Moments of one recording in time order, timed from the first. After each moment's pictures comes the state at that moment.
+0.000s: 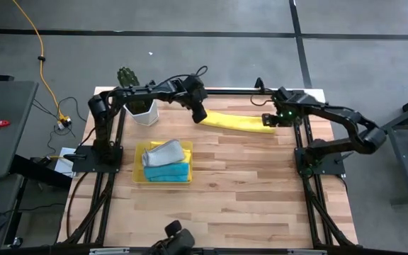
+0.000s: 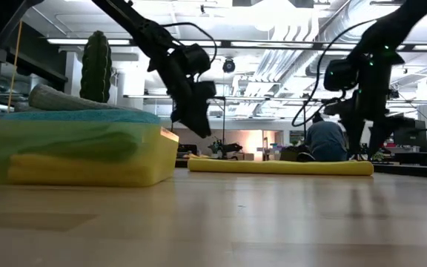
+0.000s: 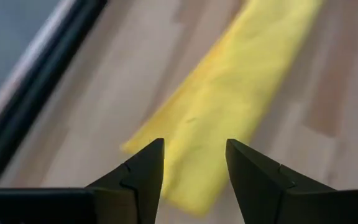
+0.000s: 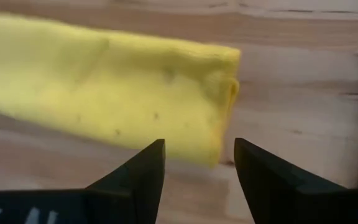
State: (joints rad) left arm 0.66 1.92 1.40 -0.49 0.13 0.08; right arm -0.89 1.26 0.69 -0.80 -0.10 0.58
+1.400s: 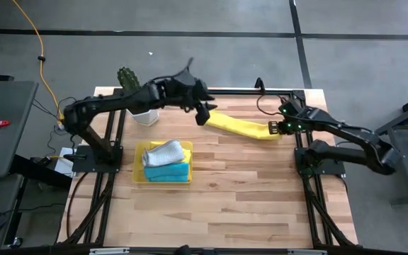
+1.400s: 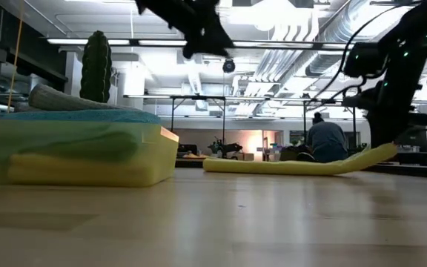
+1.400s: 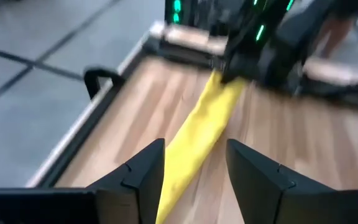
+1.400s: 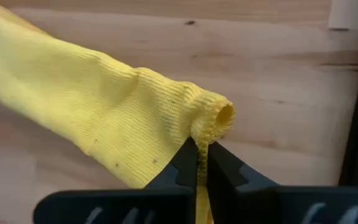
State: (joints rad) left arm 0.46 1.61 1.41 -0.30 0.08 -0.04; right arm -0.79 0.93 0.50 -0.78 0.00 0.67
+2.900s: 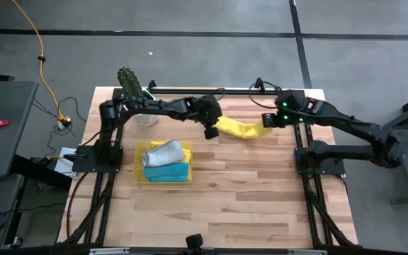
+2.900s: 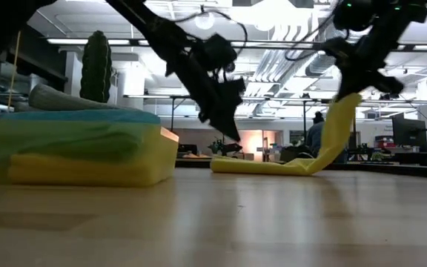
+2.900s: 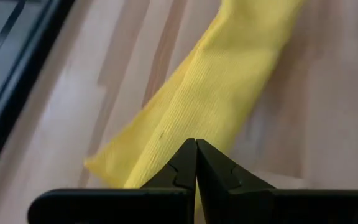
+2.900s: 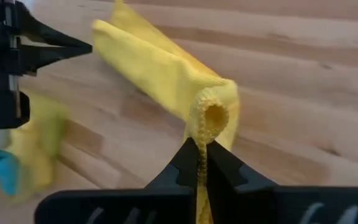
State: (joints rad) left arm 0.45 2.02 1.40 -0.25 -0.03 0.15; right arm -0.59 0.91 0.78 -0.84 -0.11 0.79
